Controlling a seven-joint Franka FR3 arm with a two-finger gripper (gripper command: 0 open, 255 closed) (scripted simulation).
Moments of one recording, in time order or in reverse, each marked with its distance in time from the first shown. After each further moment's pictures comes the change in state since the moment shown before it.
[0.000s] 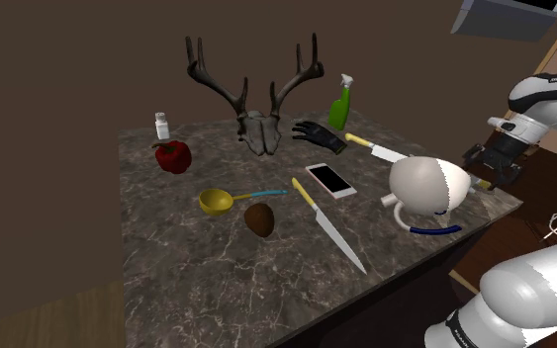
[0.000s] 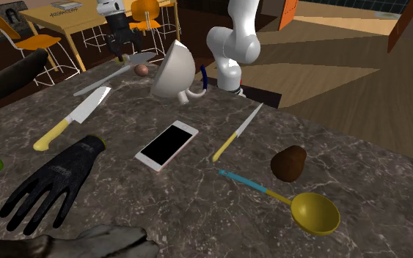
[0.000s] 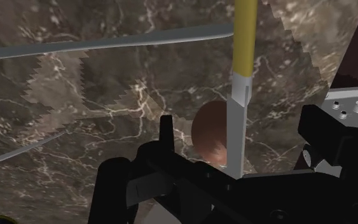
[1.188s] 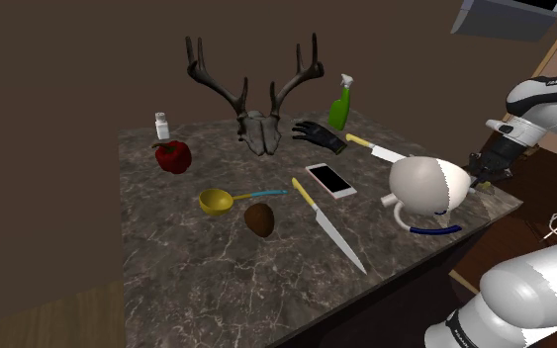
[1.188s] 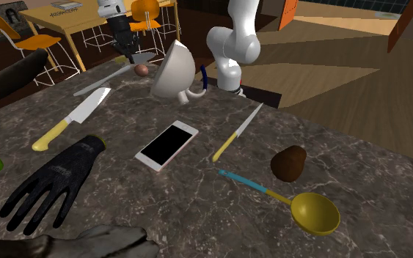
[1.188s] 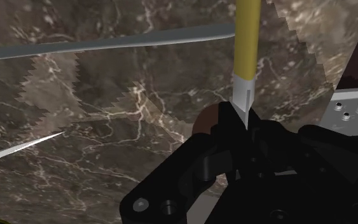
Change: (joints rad) arm -0.001 -0.003 0.001 -0.023 -0.001 0.021 0.001
